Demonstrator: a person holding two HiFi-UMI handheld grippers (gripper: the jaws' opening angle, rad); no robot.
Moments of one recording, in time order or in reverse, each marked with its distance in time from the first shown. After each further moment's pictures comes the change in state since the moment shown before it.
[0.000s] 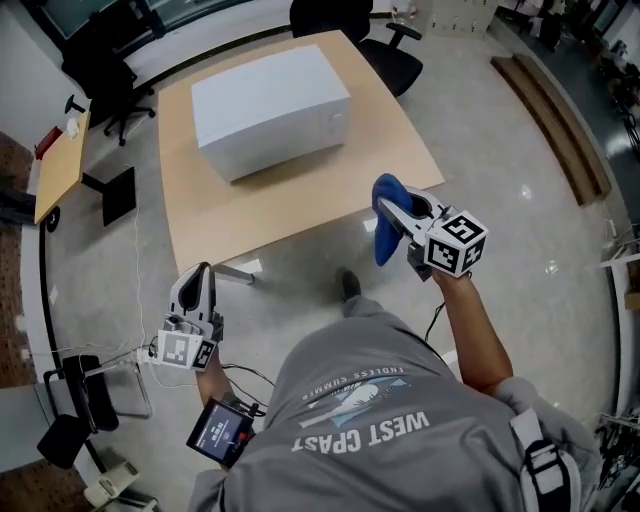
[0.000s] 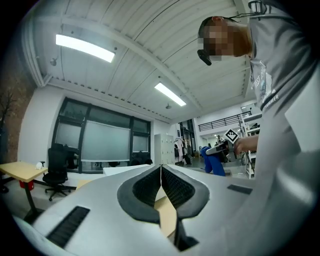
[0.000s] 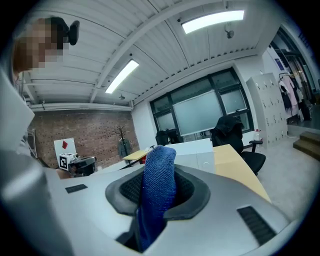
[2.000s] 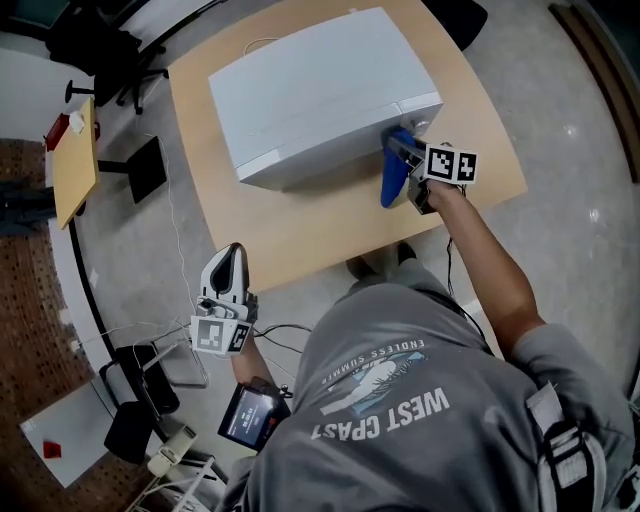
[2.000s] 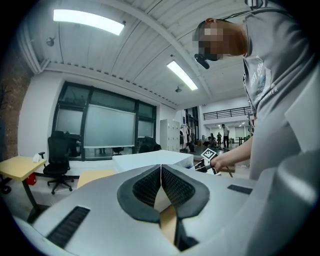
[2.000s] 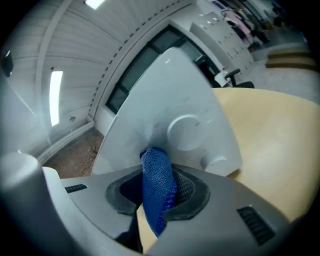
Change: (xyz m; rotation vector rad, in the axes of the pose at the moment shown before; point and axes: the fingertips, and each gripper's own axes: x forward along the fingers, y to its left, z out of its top) left arm 0.152 0.197 -0.070 -0.032 0.180 0.024; right arm 0.348 -0.208 -0.122 0.617 0.160 -0.114
